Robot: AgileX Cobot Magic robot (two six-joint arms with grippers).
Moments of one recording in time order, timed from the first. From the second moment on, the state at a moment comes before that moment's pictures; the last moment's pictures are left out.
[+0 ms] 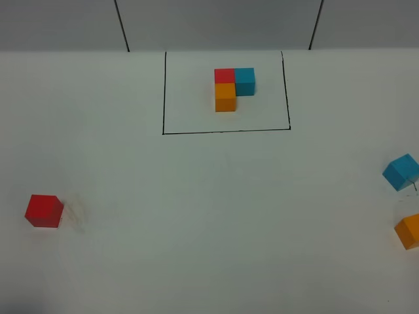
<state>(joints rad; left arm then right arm) 0.06 0.08 -0.53 0.11 1.07 -0.11 -0.06 -0.01 -0.50 -0.08 1.06 -0.07</state>
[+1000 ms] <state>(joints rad) 0.06 1.38 -0.80 -0.10 0.74 0.10 -0.06 -0.01 -0.50 -0.08 1.06 -0.07</state>
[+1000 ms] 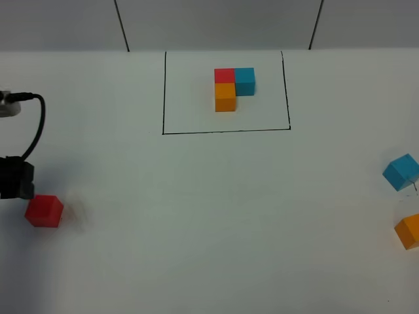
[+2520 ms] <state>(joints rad) -0.02 1.74 -0.81 -0.03 0.51 0.04 -0.06 -0.01 -0.50 -0.08 1.06 -0.07</state>
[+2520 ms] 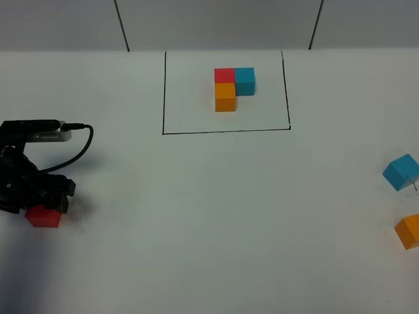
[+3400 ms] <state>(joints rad) -0.02 1.80 -0.81 -0.02 0.46 0.03 -0.06 -0.01 -0.50 -0.08 1.06 -0.07</state>
